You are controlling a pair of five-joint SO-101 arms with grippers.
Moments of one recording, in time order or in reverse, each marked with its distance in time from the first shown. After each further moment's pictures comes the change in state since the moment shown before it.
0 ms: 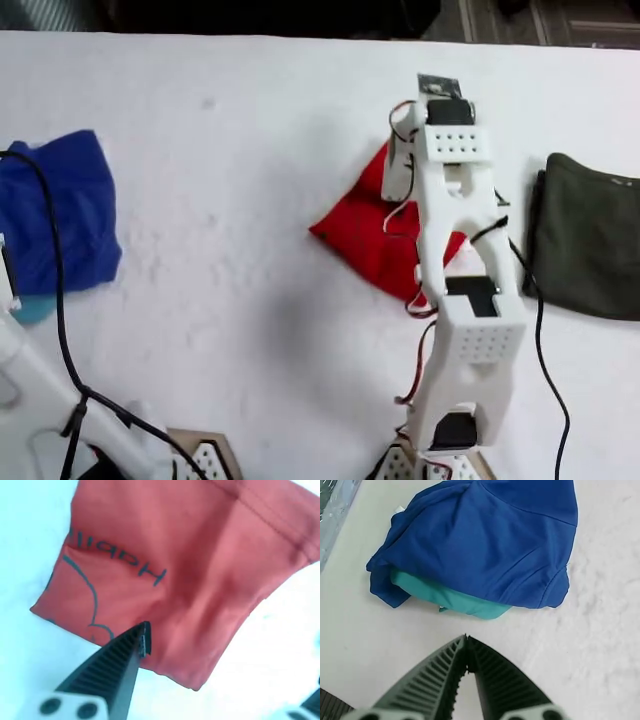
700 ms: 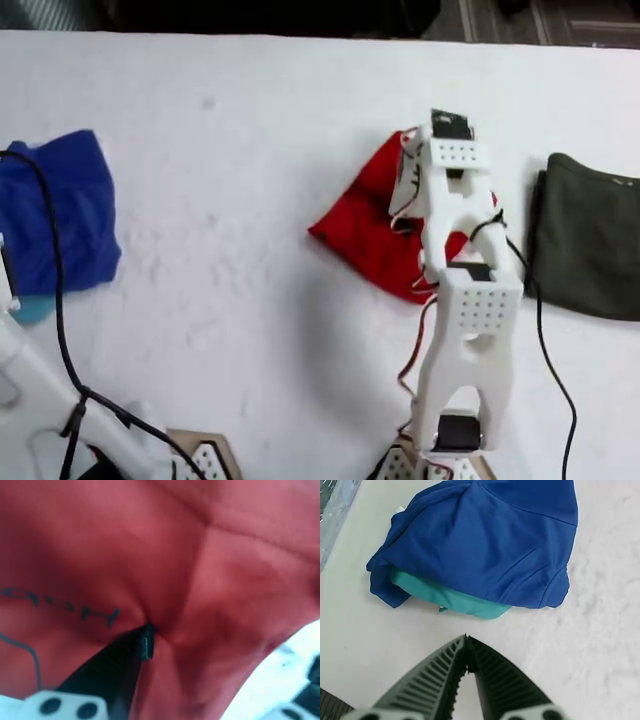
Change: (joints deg) left arm 0.0 0.0 0.0 0.0 0.0; right arm 3.6 18.5 -1.5 -7.9 -3.3
